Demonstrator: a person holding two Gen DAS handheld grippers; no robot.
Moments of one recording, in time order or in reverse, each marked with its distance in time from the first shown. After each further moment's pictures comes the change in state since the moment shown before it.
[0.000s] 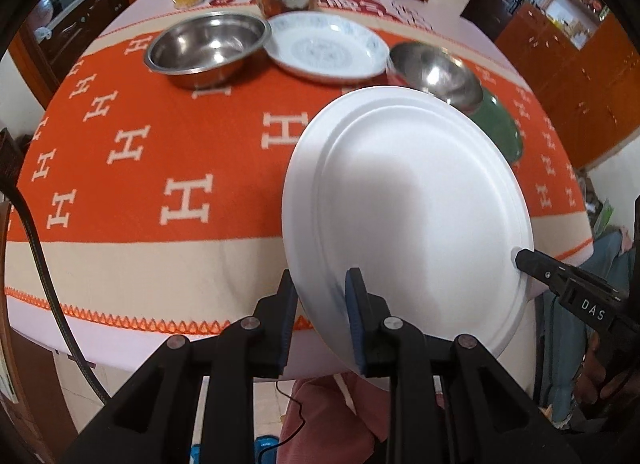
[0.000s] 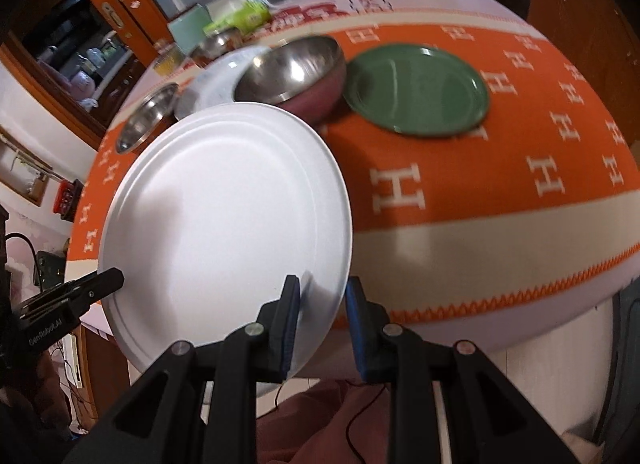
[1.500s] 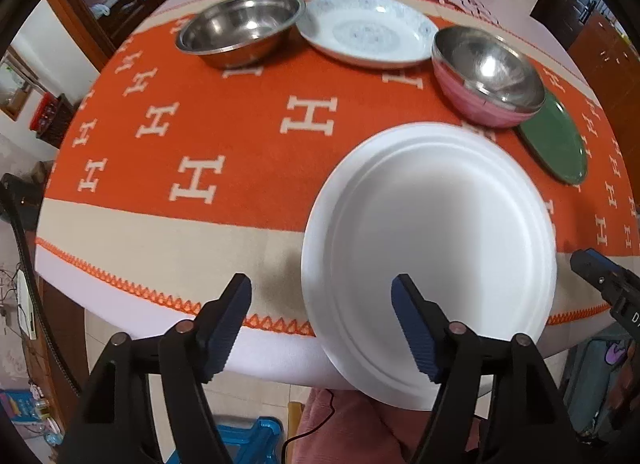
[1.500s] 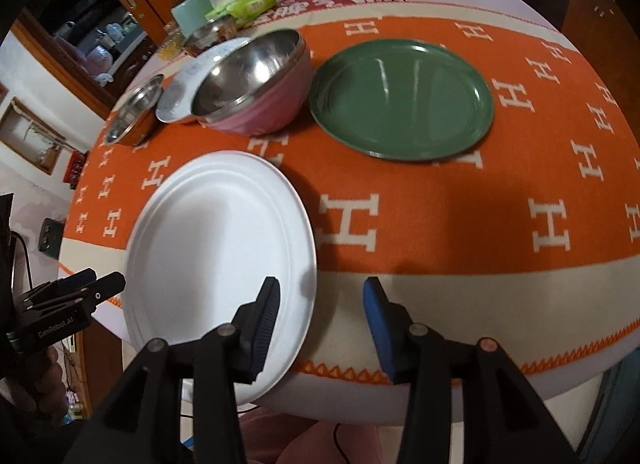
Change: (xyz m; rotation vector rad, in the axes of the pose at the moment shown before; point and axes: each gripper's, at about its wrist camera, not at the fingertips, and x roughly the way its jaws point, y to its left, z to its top) left arm 0.024 -0.040 0.014 -0.158 0.028 0.252; right arm 0.015 -0.058 0.048 -0.146 0.024 0.093
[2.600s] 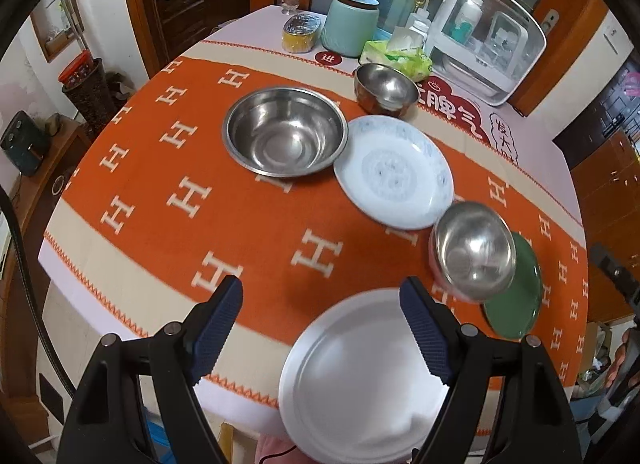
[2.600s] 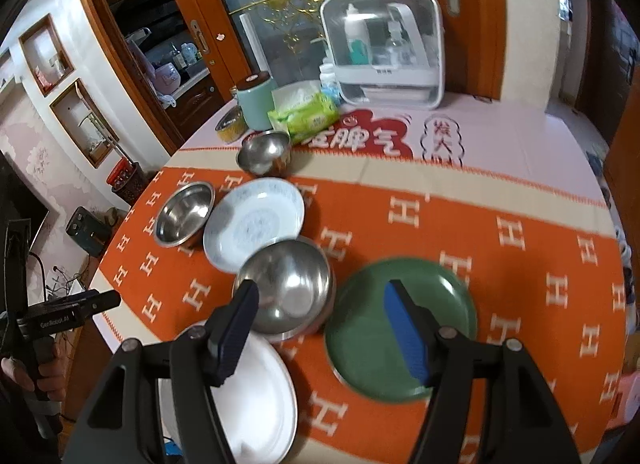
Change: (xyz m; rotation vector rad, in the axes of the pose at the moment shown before) left arm -0.060 0.036 0.096 -0.301 -0.137 -0.079; right arm -0.067 0.010 0.178 -0.259 -0.202 0.109
